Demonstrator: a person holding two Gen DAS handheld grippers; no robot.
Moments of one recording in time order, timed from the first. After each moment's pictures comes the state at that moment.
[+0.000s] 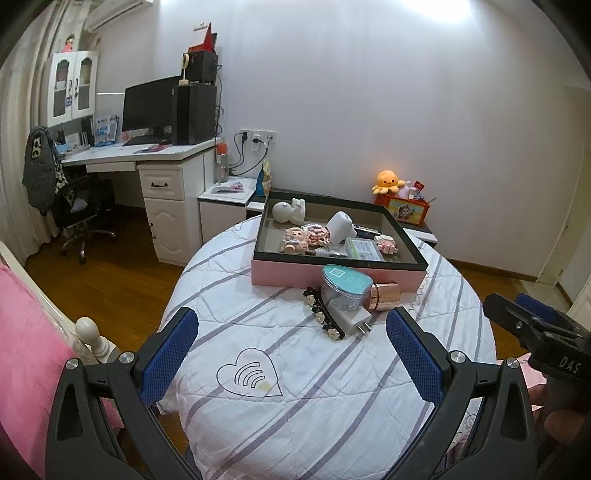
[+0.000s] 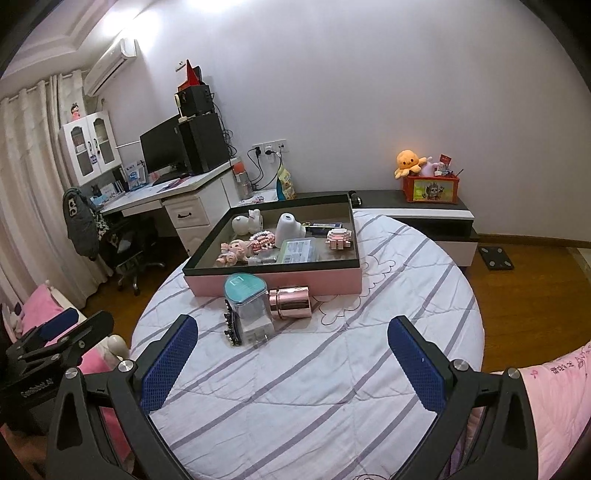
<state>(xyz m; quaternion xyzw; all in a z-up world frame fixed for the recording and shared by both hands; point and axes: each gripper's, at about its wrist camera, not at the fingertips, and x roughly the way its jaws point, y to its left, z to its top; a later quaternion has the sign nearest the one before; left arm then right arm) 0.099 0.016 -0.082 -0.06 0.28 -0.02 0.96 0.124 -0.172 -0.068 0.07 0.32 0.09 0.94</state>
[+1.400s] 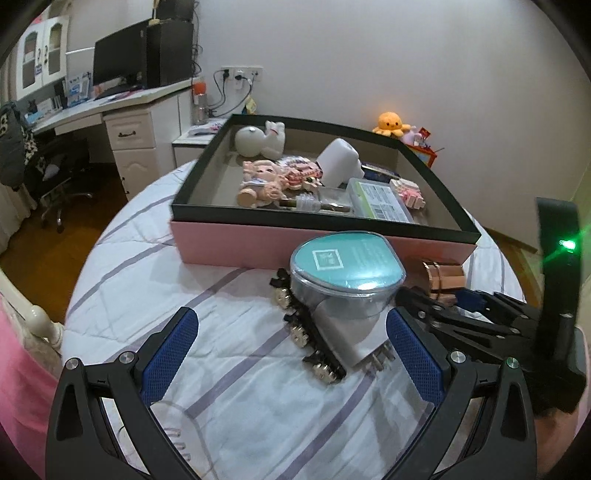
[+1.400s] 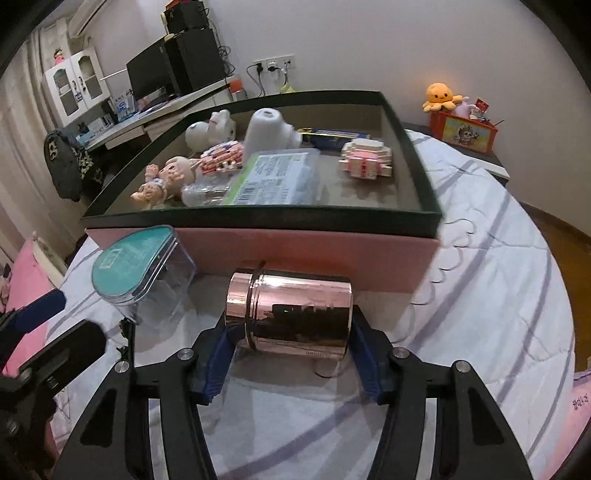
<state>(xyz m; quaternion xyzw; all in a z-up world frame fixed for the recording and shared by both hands) 0.239 -0.029 -0.167 -0.05 0.40 -0.04 0.92 0.270 -0.160 -0.188 0.03 0.45 0.12 0.88</state>
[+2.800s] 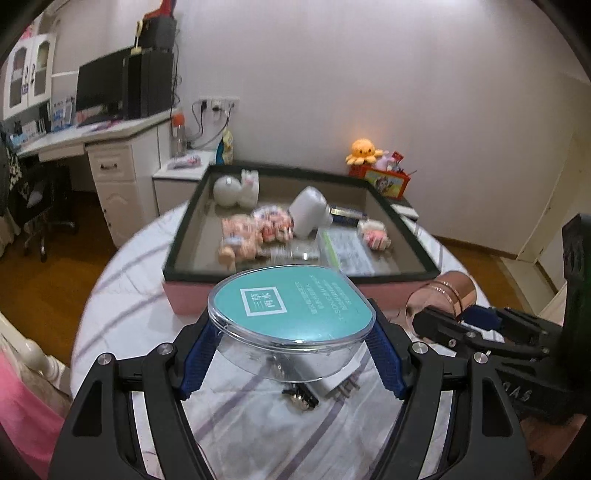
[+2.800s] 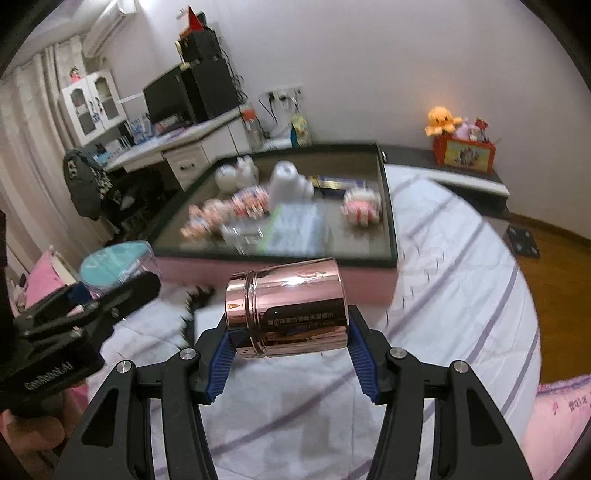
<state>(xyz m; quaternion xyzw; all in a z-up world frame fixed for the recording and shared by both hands) 0.232 -0.024 -0.118 -0.05 0.33 -0.09 0.94 0.242 -0.168 -0.122 0.05 0.40 0.15 0.90</state>
